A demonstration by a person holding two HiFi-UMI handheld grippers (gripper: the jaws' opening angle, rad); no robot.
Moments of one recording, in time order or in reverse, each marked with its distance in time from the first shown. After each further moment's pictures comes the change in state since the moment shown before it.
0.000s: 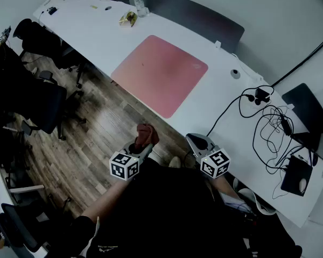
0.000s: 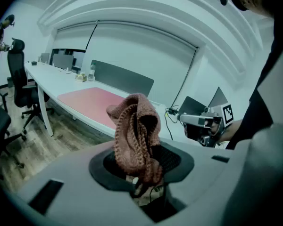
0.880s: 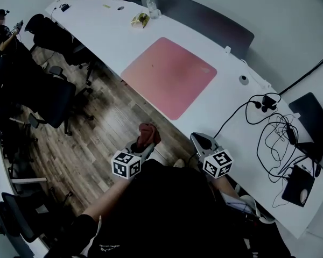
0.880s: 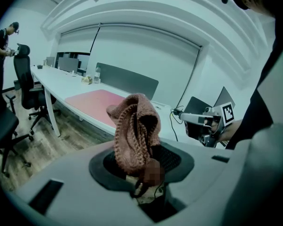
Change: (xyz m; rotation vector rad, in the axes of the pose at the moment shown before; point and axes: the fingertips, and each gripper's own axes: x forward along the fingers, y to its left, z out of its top) left arm -0.012 0.010 0.003 -0.010 -0.003 0.071; right arm 0.009 -0.008 0.006 0.017 -0.024 0.007
